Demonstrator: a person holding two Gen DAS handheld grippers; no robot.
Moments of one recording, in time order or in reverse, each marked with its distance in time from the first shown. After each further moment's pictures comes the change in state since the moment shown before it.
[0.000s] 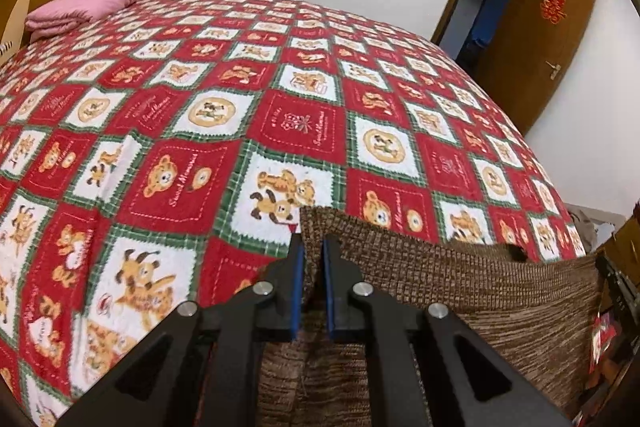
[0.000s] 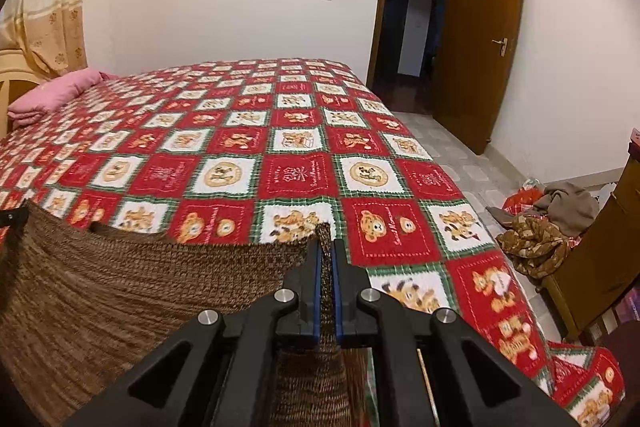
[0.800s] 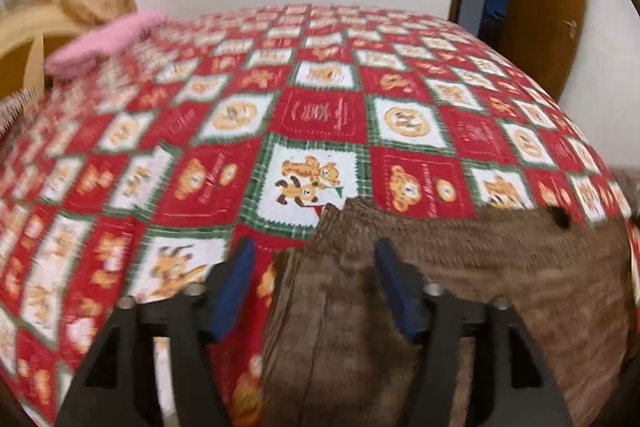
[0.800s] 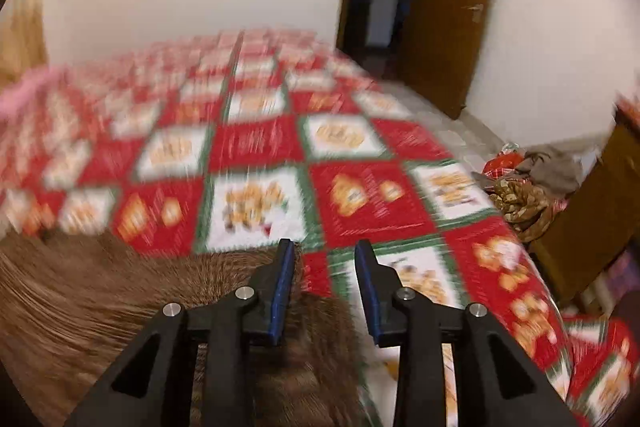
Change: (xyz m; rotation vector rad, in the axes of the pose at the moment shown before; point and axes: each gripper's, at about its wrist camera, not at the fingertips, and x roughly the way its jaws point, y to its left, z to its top) left arm -0.024 -0.024 -0.028 0.176 -0.050 0.202; right arm -0.007 -0.026 -0.015 0.168 0.005 -0.092
